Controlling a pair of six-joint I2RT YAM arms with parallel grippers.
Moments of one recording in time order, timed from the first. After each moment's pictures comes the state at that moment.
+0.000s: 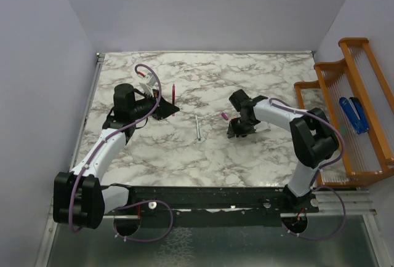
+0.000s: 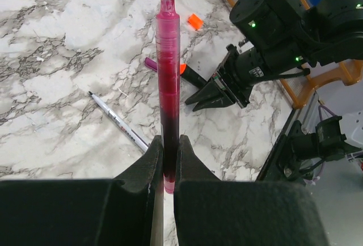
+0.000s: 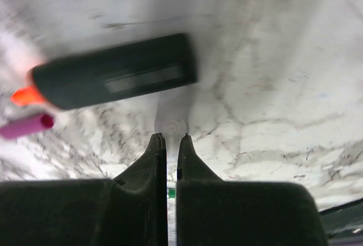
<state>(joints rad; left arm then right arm) -0.17 1.18 0.74 0.12 0.81 -0.38 0.51 1.79 1.11 -0.77 -0.03 1.98</state>
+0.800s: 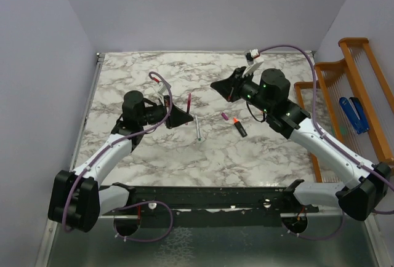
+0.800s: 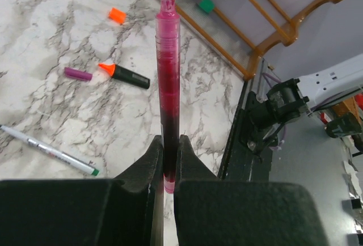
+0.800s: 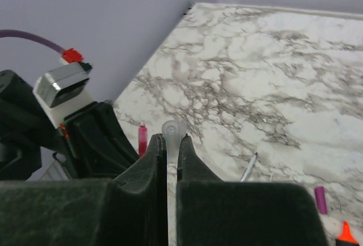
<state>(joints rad) -0.30 1.16 0.67 0.32 0.93 -0.43 0.67 1.22 1.15 -0.04 -0.07 0.44</state>
